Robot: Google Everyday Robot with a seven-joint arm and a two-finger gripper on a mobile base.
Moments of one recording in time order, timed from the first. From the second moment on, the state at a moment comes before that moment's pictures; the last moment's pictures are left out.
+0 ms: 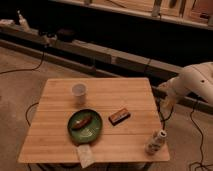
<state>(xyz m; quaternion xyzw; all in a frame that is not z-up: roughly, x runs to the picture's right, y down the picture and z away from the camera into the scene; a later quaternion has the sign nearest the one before) 0.323 0.027 0.738 -0.14 -0.04 -0.02 0.99</state>
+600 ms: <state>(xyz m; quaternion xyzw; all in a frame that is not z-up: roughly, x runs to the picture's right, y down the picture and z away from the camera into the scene) 0.290 -0.063 0.819 -0.15 -0.05 -0.04 0.99</state>
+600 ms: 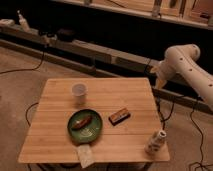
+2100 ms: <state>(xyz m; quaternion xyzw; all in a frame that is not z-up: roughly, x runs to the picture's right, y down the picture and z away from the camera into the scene) 0.010 0.037 0.753 -0.18 -0.22 -0.29 0.91</state>
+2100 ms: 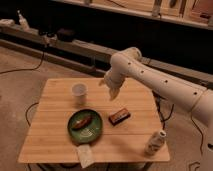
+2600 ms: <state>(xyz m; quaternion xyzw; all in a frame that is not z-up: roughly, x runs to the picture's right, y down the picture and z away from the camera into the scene) 0.047 0.072 0.719 -0.18 -0.19 -0.31 0.91</state>
